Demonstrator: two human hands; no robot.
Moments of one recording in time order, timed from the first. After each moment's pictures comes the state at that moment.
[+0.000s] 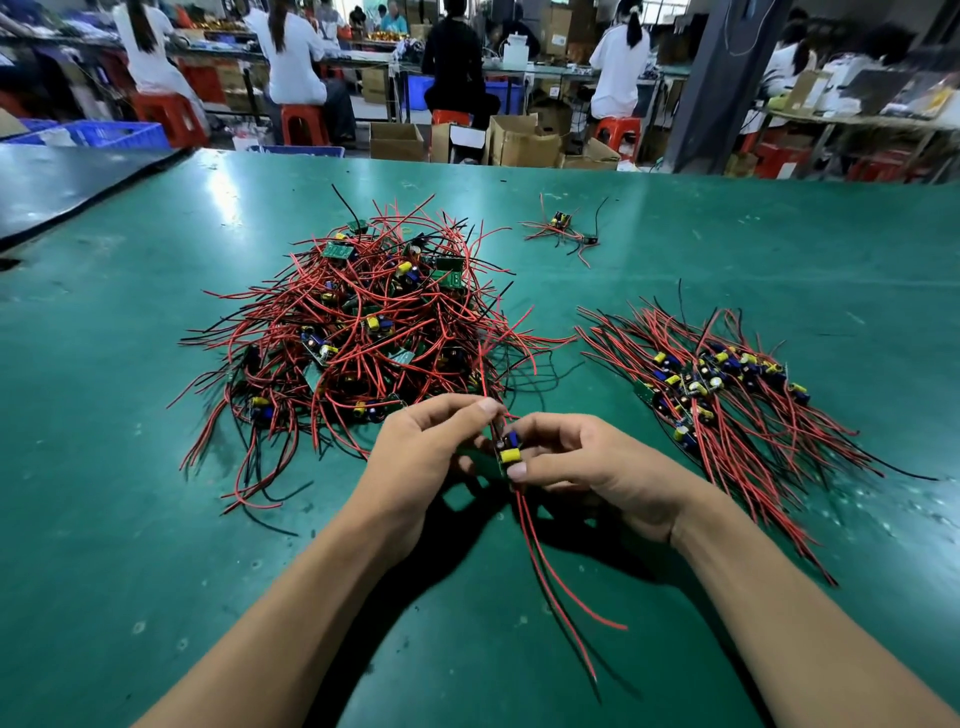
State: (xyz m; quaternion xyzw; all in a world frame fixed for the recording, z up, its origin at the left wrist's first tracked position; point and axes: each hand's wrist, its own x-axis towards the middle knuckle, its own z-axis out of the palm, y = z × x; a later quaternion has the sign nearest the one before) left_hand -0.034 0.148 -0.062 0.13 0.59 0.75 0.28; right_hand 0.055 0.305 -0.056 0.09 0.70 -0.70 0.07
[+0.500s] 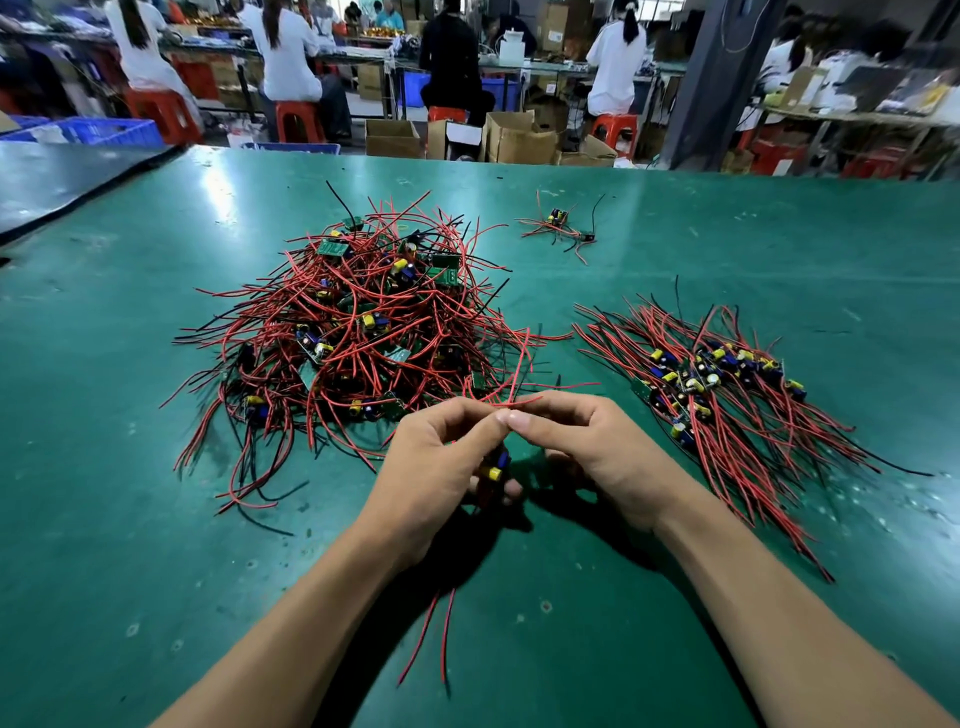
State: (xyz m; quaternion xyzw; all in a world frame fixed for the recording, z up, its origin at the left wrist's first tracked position) left_hand -0.024 0.154 -0.069 0.19 0.60 0.73 0.27; right_hand 0.050 0.307 -0.062 0.10 0.70 -0.71 -0.07
